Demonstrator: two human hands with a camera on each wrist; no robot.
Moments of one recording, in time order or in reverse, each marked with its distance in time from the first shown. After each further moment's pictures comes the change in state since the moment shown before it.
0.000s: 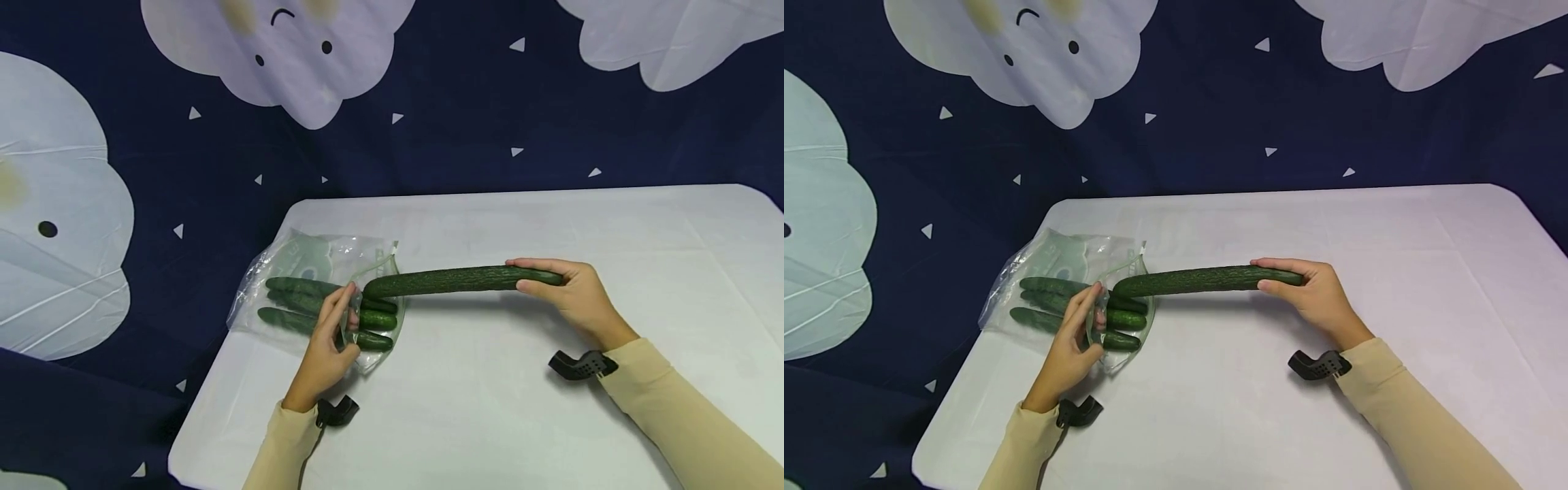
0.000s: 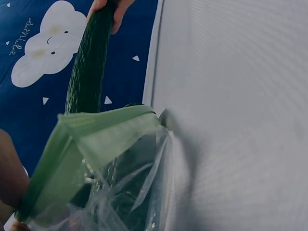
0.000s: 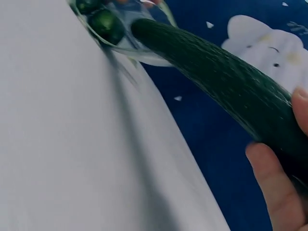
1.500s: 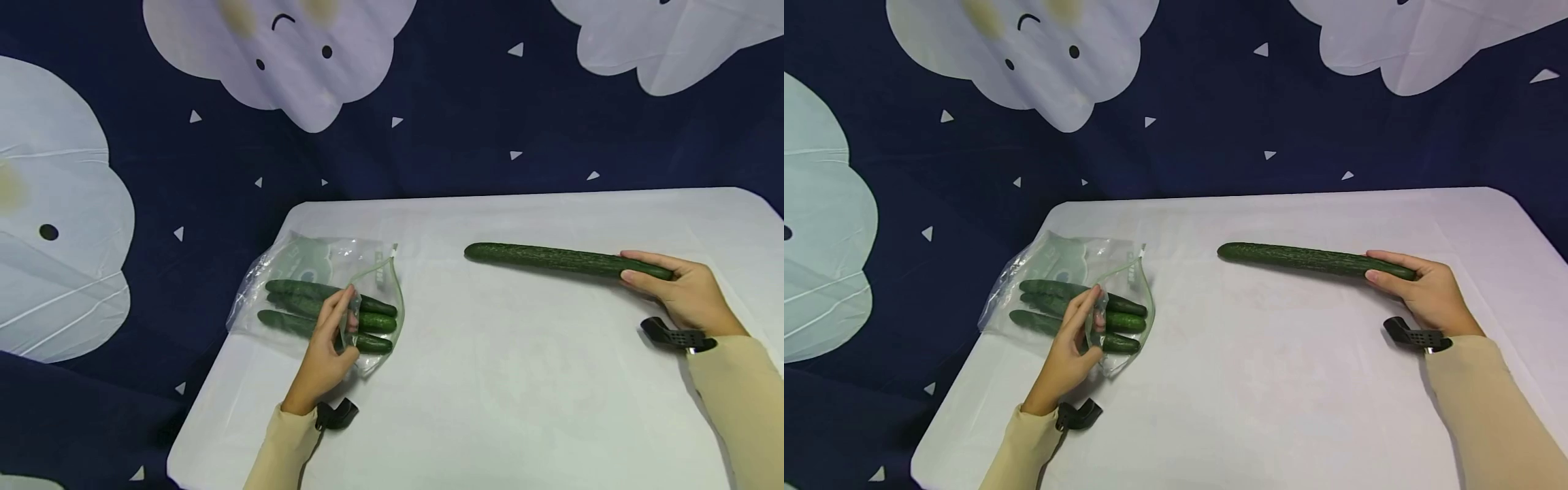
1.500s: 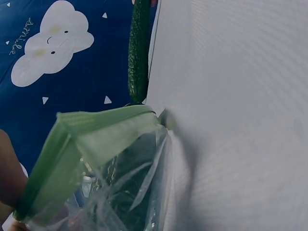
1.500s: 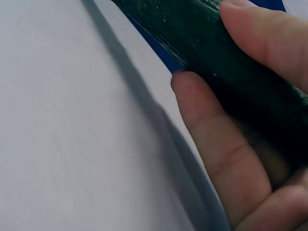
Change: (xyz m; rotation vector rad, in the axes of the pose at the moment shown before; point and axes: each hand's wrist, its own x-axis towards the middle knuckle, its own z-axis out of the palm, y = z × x) left_hand -0.002 -0.010 0.000 -0.001 0.002 0.036; right_hand -0.028 0.054 -0.140 -0.016 0.225 0.255
